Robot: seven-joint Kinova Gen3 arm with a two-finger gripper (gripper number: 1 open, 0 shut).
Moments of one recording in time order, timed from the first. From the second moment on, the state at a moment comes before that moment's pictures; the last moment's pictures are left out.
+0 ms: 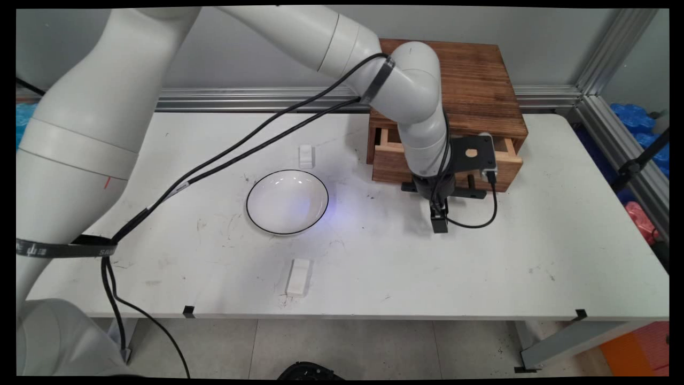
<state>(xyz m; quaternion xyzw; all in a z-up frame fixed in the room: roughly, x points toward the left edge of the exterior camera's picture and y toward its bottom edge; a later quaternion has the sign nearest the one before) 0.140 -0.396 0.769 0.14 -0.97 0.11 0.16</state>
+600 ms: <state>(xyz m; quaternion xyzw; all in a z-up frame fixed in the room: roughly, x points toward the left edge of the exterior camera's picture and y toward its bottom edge) 0.131 -0.366 0.773 0.14 -0.97 0.09 0.16</state>
